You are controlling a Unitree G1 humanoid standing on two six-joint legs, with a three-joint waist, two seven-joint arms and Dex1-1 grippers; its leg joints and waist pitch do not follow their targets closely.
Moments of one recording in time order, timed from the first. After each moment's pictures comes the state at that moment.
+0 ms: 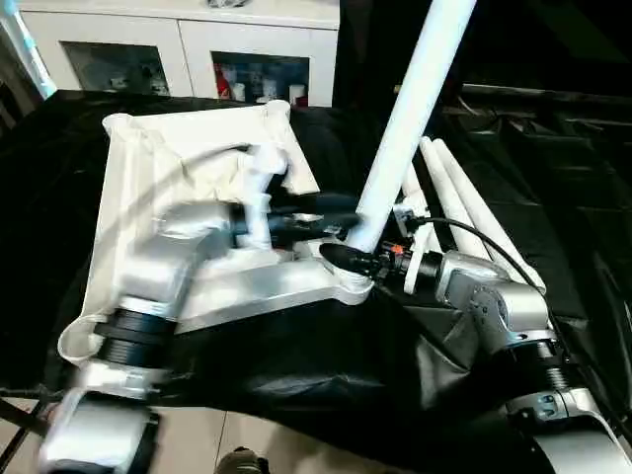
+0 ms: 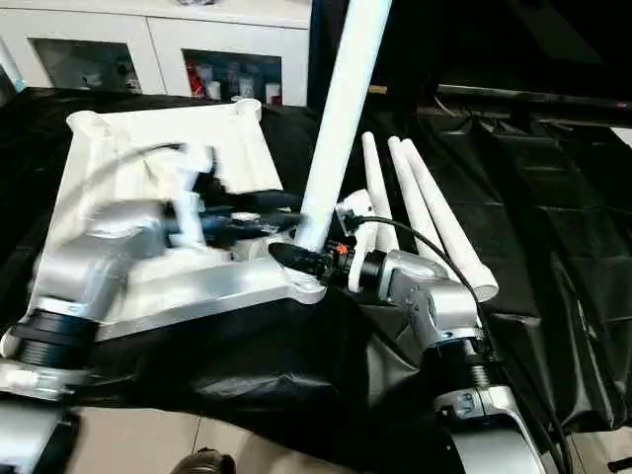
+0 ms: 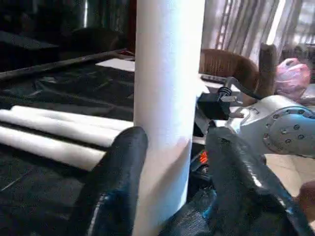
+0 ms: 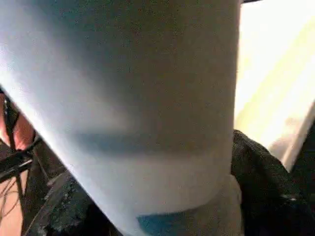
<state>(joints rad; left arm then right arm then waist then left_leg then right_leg) -0.65 0.26 -0.09 0.19 -0.40 0.45 -1.06 -0.54 -0.22 0.05 0.36 0.38 0.52 0.93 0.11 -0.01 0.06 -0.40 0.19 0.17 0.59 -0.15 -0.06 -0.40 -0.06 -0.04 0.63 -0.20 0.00</state>
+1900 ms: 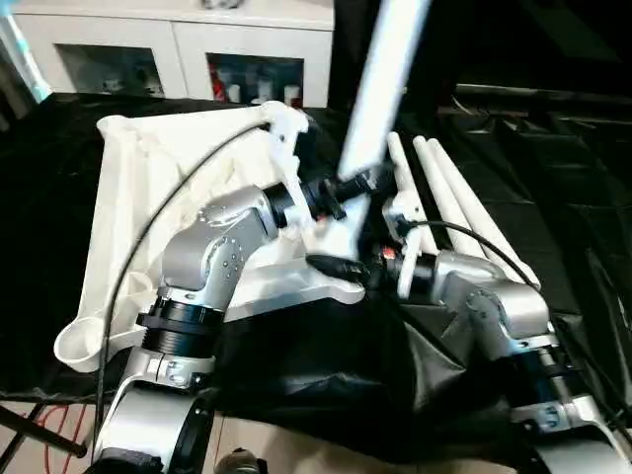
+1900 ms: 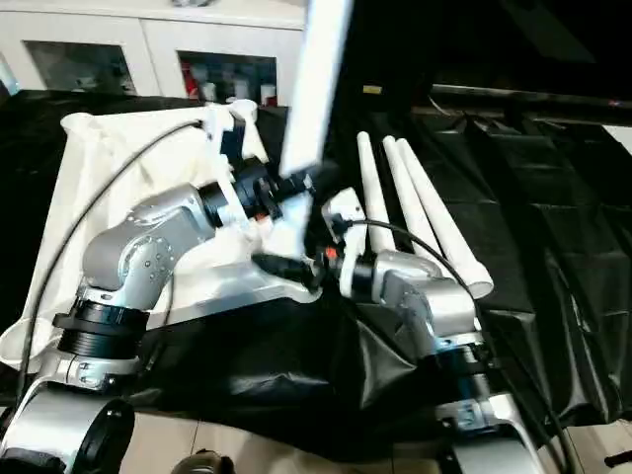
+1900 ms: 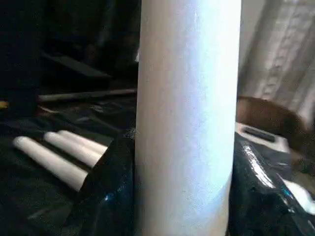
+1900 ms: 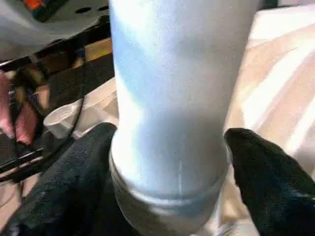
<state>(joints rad) -0.71 0.10 -0.02 0.18 -0.40 0.47 -0.69 -0.53 -0.20 0.10 0.25 0.38 0.54 0.86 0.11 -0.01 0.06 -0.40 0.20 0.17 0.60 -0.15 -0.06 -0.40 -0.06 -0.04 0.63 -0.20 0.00</state>
